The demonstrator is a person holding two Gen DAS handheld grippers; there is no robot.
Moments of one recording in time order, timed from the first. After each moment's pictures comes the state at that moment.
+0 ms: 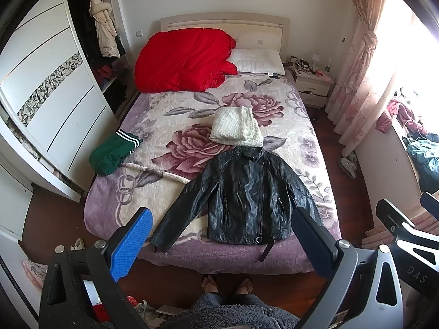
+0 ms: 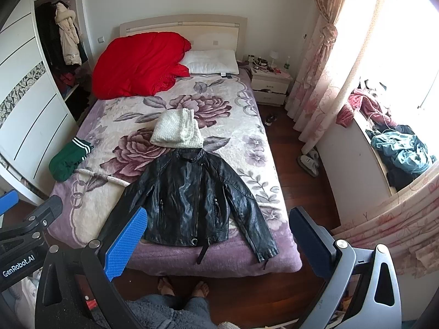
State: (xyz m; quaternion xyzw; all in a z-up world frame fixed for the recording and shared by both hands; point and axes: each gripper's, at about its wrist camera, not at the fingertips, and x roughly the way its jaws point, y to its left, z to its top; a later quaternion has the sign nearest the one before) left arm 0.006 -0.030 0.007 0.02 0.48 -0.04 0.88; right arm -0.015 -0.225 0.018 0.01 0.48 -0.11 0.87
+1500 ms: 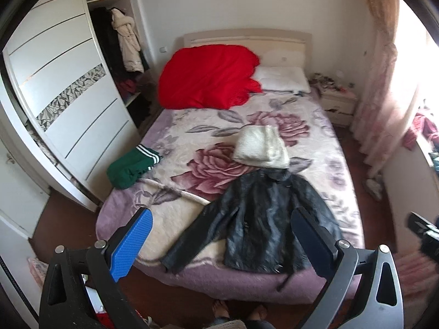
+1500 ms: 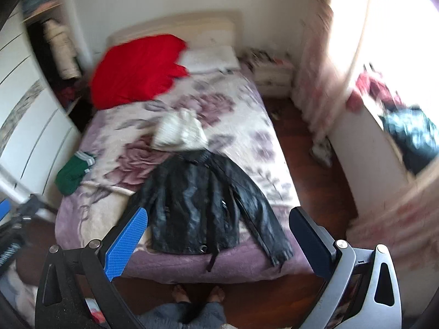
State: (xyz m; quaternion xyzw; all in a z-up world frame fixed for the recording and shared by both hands) left arm 0.041 -0.040 -0.059 0.05 0.42 0.04 0.90; right arm 0.025 -0.288 -0.044 0.09 0.48 -0.12 0.86
